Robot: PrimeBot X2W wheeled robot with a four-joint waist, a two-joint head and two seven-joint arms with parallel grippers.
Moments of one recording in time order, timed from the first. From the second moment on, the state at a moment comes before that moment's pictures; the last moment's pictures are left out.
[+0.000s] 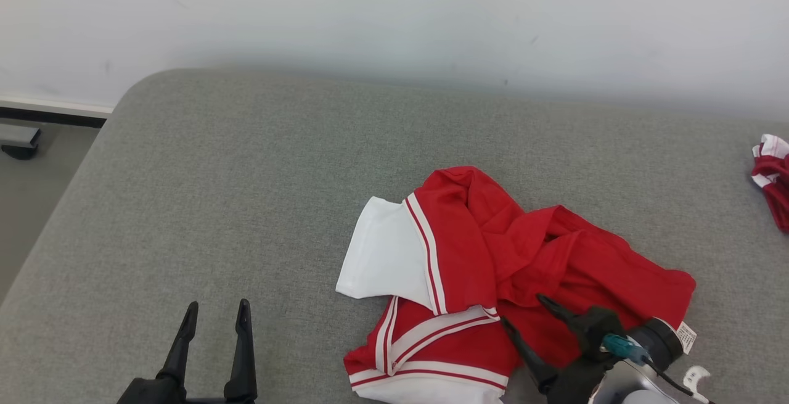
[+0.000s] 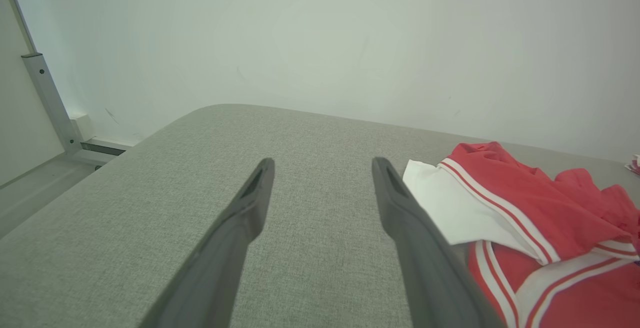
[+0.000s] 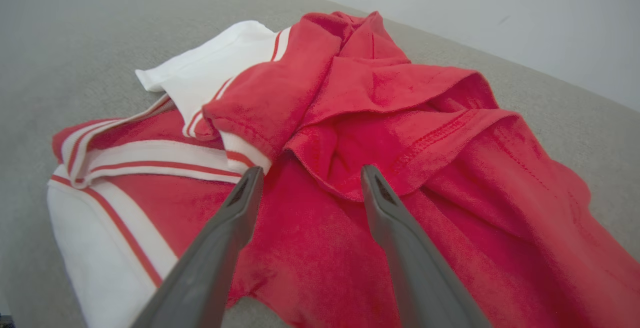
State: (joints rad) left arm 0.01 0.05 -0.04 0.13 -0.20 -0.10 -0.26; right arm -0.22 -0.36 0.46 0.40 0.28 0.13 -0.07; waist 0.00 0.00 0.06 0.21
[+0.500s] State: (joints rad) left arm 0.00 0.05 -0.04 0.13 -0.21 -0.09 -0.26; right arm -0.44 -0.37 0.58 0.67 0.19 0.13 -0.12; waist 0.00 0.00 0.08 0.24
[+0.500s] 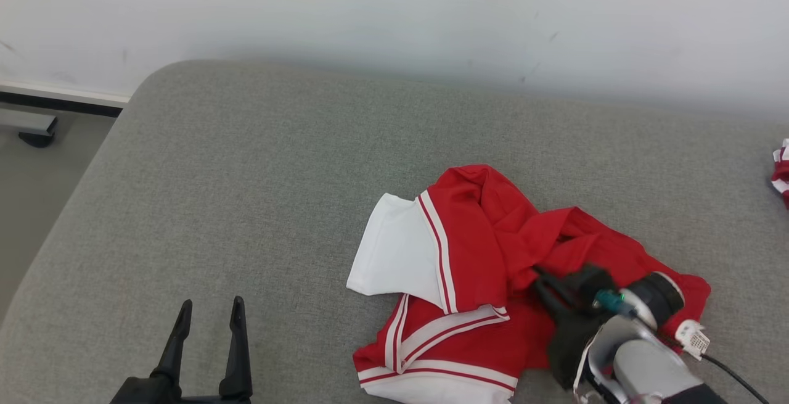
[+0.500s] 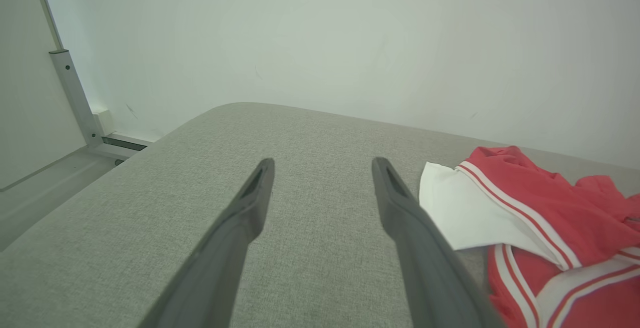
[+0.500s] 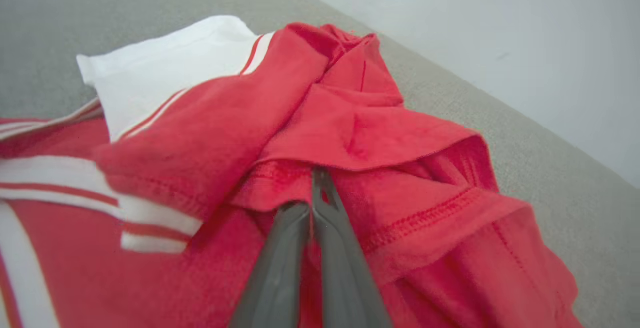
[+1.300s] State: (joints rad) left arm -0.03 0.05 -0.08 0.13 -0.22 -0.09 -0.26; right arm -0.84 -0.47 0.27 0.86 0.49 0.13 -0.12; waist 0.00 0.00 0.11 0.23
